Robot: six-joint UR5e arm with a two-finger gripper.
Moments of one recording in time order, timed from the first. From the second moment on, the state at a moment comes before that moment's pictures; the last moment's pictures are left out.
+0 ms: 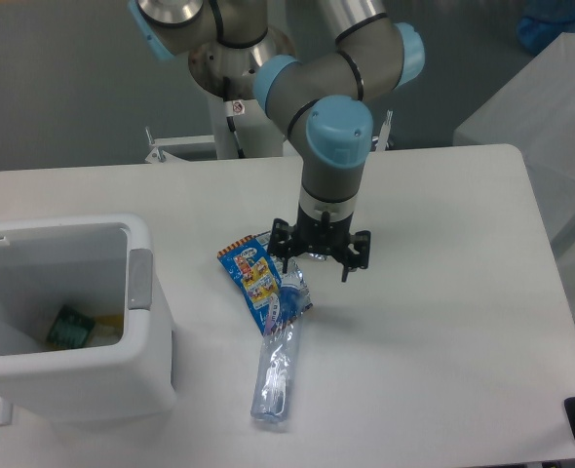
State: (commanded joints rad) arm 2.51 -1.81 -1.92 -0.91 1.44 0.77
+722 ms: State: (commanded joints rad) arm 2.47 -1.92 -1.81 -0.85 1.45 0.67
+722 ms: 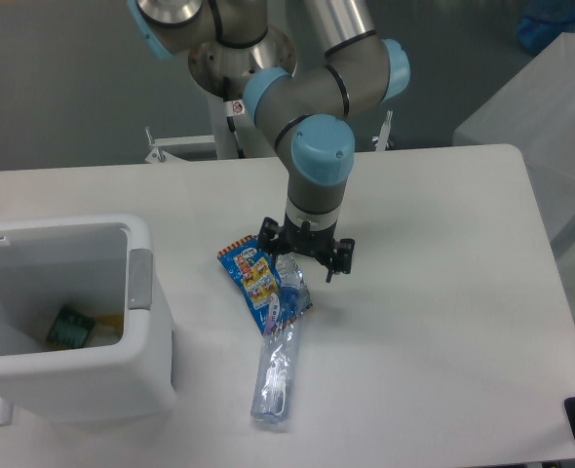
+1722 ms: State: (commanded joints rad) arm 2.36 -2.19 -1.48 -0.84 1.42 0.41
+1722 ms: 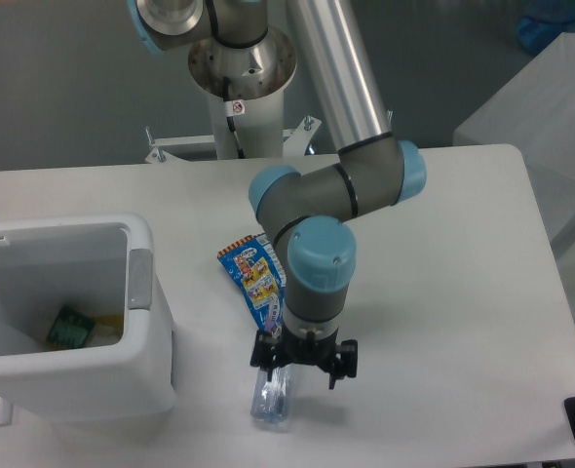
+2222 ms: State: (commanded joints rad) arm 2.33 -2.24 -1.46 -0.84 1.43 0.40
